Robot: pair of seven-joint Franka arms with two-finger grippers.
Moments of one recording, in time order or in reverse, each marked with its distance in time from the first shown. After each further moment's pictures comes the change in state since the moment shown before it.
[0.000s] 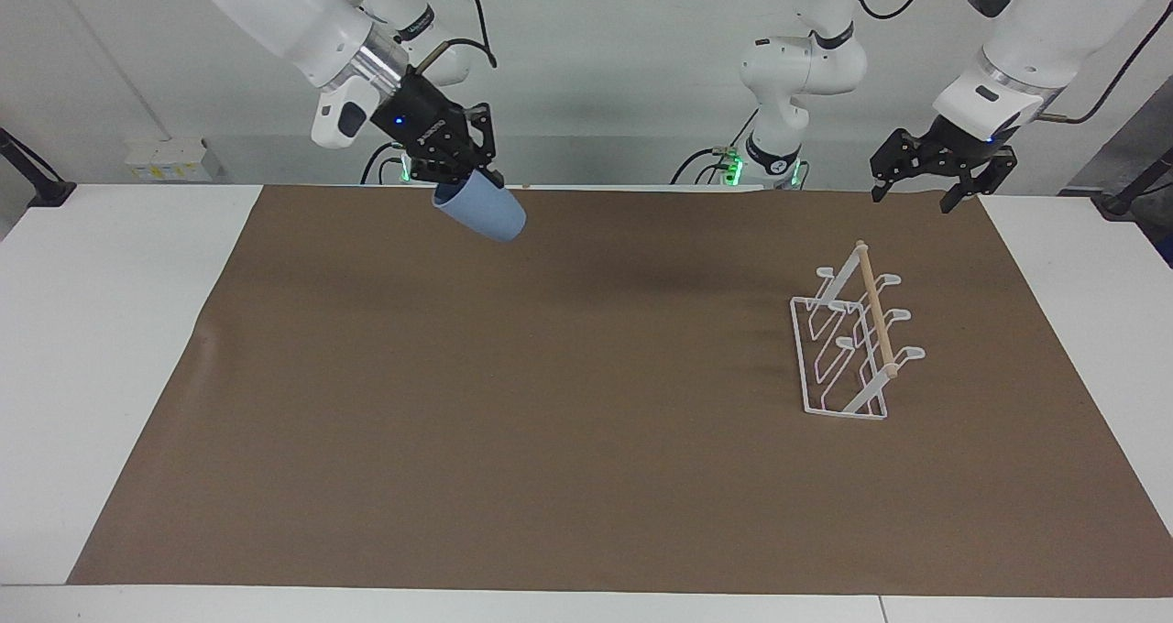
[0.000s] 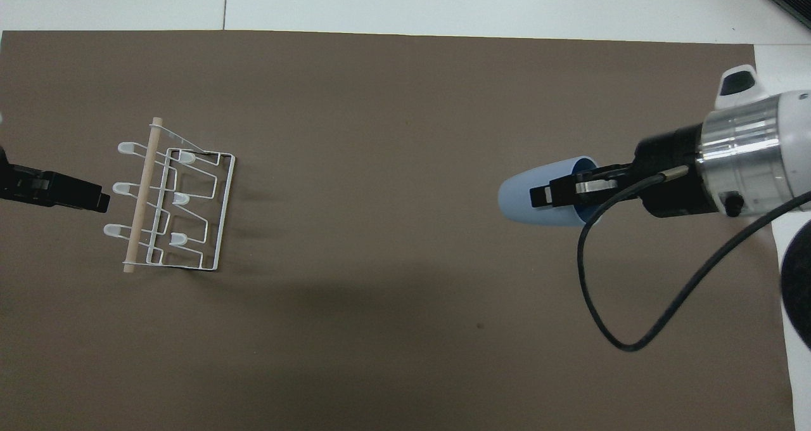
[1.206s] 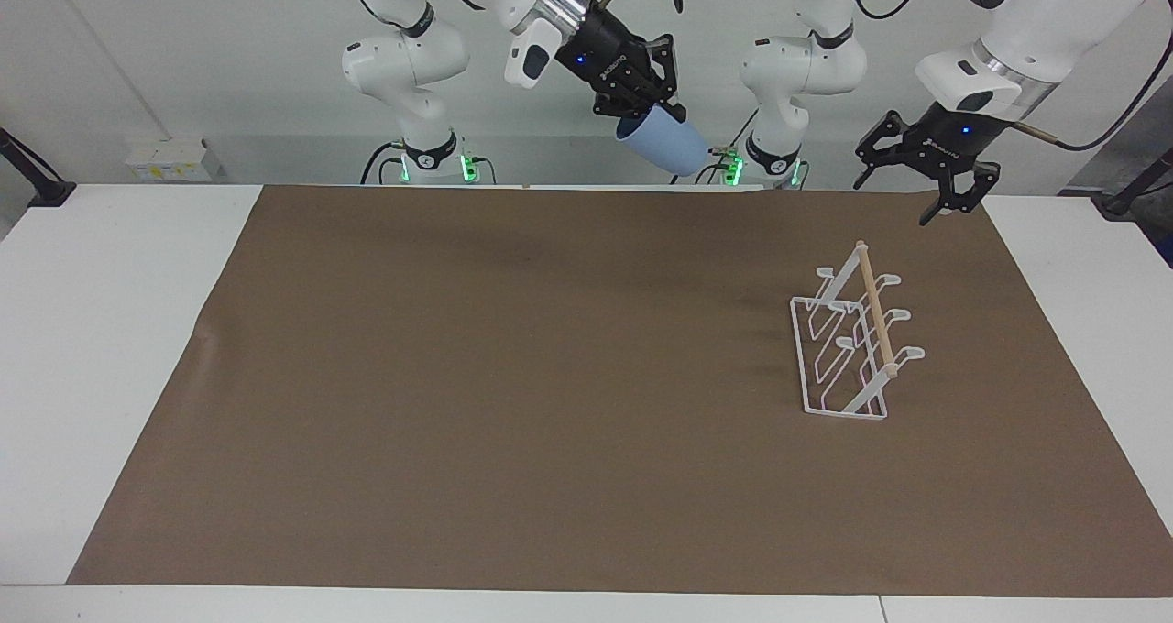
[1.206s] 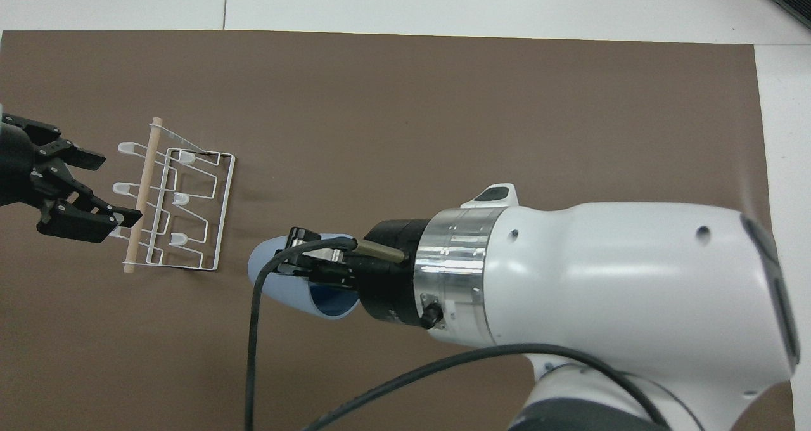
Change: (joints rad) left arm -0.001 -0.004 -0.022 -0.003 -0.242 0.042 0.783; right arm 0.452 -0.004 0.012 -0.032 0.156 0.502 0.690
